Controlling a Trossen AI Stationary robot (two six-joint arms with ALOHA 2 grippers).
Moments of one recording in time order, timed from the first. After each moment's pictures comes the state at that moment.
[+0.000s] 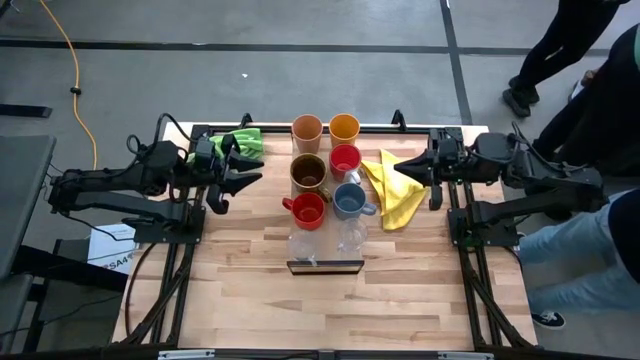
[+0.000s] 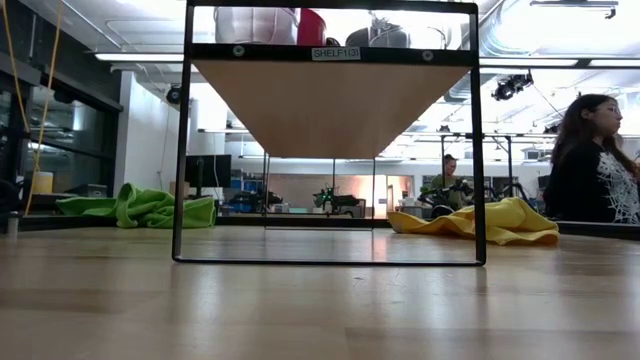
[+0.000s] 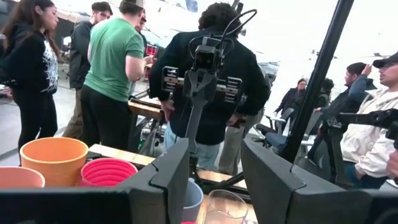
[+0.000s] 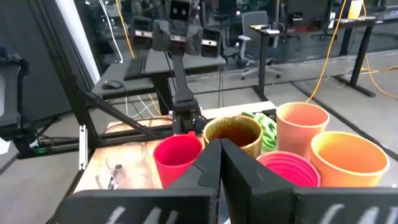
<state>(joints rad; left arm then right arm) 0.17 0.72 0.76 0.11 0.02 -0.24 -0.03 0.79 1.03 -0.35 0.05 0.09</state>
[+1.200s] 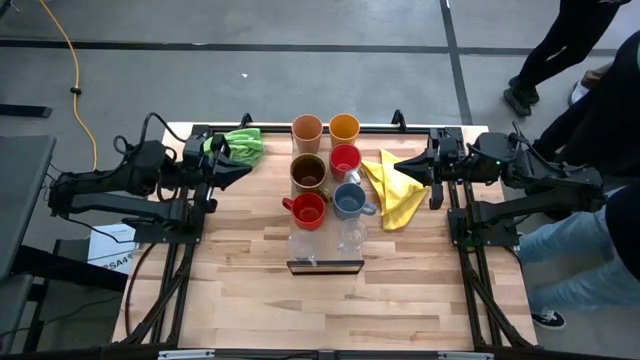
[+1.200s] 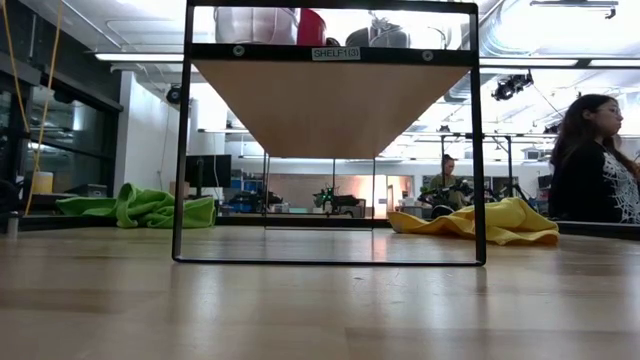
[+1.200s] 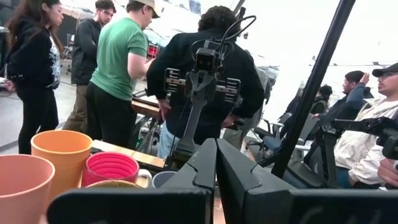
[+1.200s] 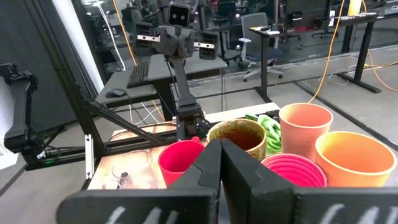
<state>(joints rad) 0.17 0.62 0.76 0.02 0.01 -0.28 -0.03 0.79 1.03 -0.33 0.05 0.13</state>
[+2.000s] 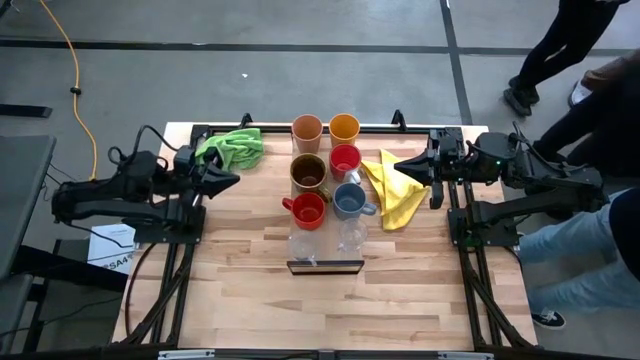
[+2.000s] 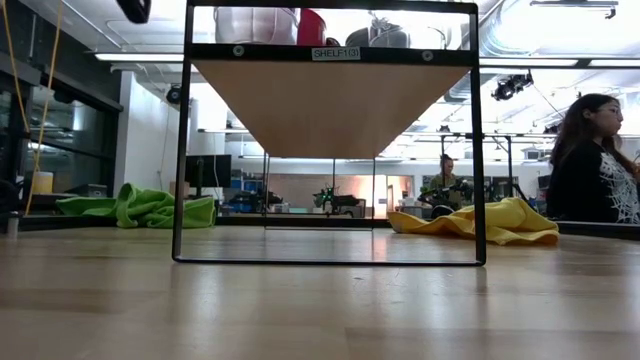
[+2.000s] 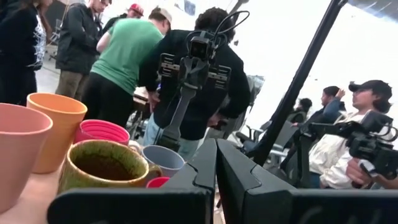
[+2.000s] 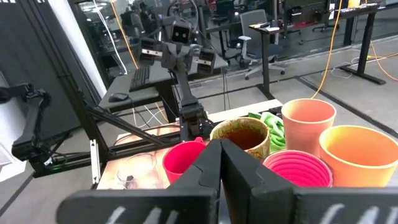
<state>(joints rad) 0.17 0.41 0.58 0.00 0.04 -0.40 -0.03 0.79 1.03 -0.33 0.05 0.18</state>
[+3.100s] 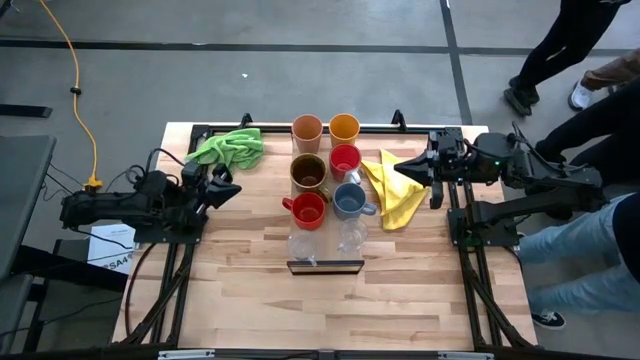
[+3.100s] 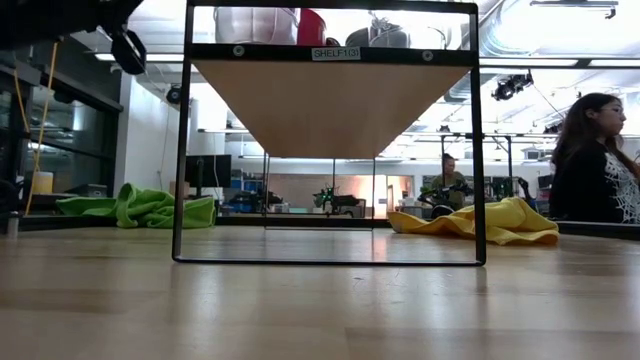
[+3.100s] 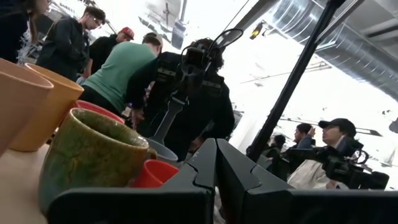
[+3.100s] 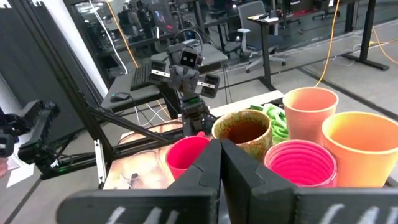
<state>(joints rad) 0.17 0.22 0.16 0.40 0.04 -0.53 -0.03 0.79 1.03 -0.35 0.05 0.24</state>
